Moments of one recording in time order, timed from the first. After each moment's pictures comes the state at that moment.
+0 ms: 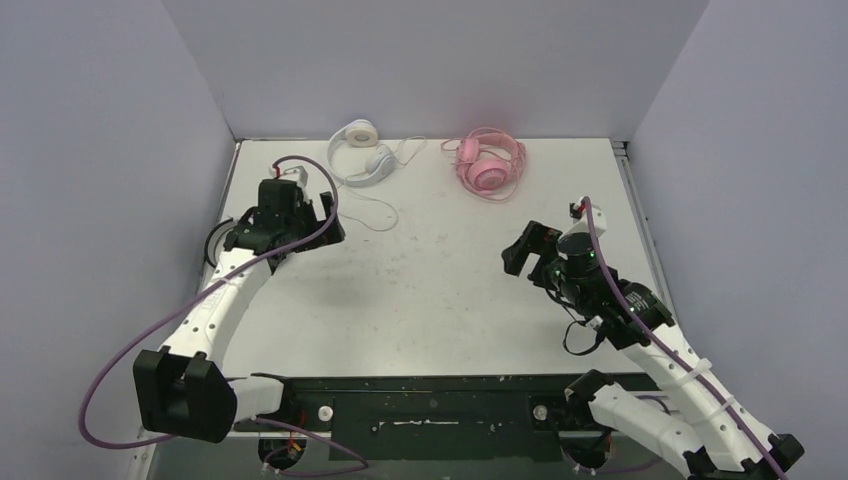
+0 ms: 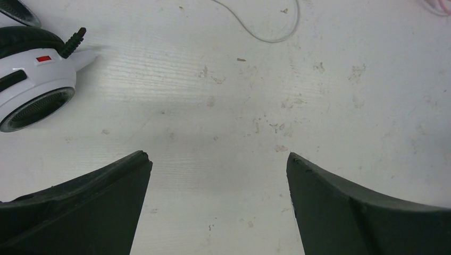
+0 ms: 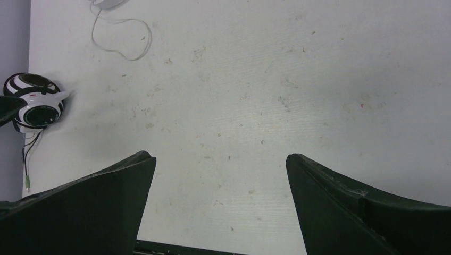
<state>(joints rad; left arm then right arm) -0.17 1.25 1.06 -0.57 0.03 -0.40 0.59 0.81 0.93 -0.72 0.27 0.70</state>
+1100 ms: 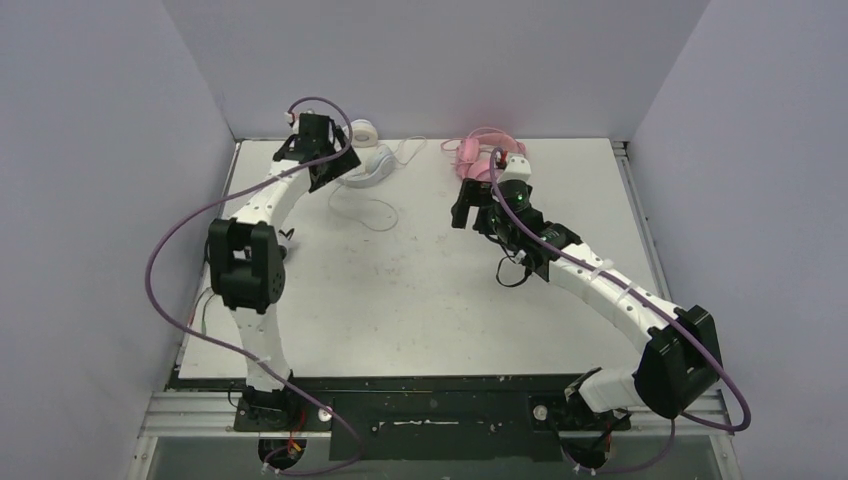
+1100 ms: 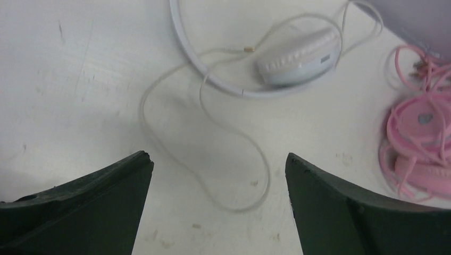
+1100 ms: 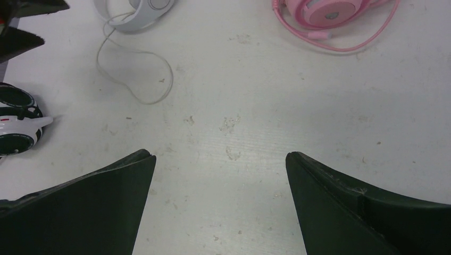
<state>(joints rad) -0.17 1.91 1.63 -0.49 -0.12 -0.62 0.58 1.37 1.07 -0.21 0.23 0.48</state>
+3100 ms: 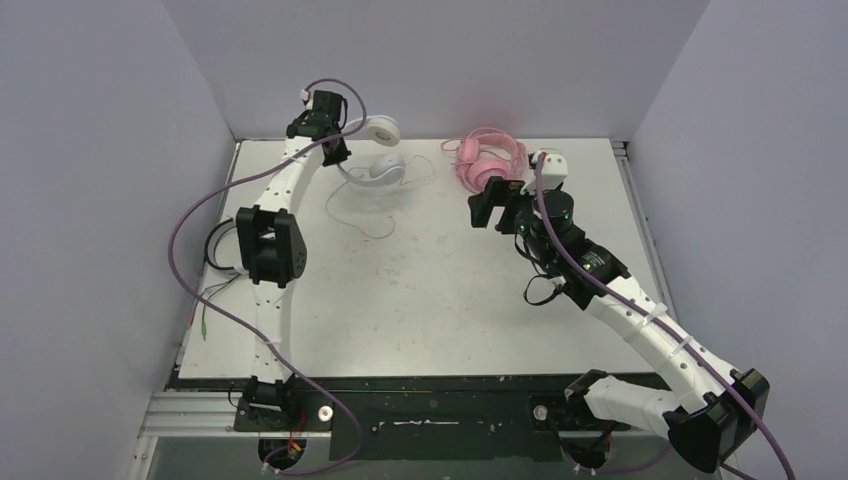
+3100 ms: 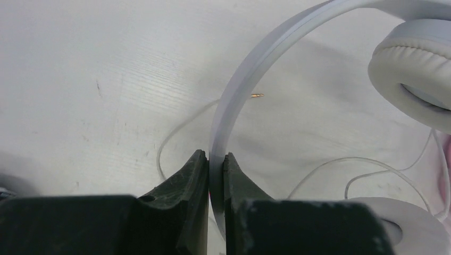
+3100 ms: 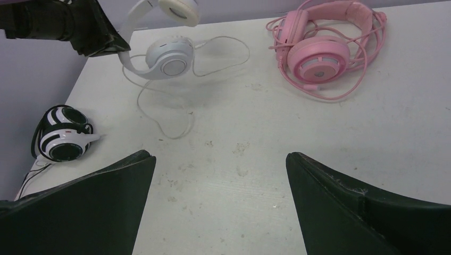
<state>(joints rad) -0.17 2.40 2.34 -0.83 -0.26 -0.48 0.60 1.10 1.04 -0.20 0.25 0.40</state>
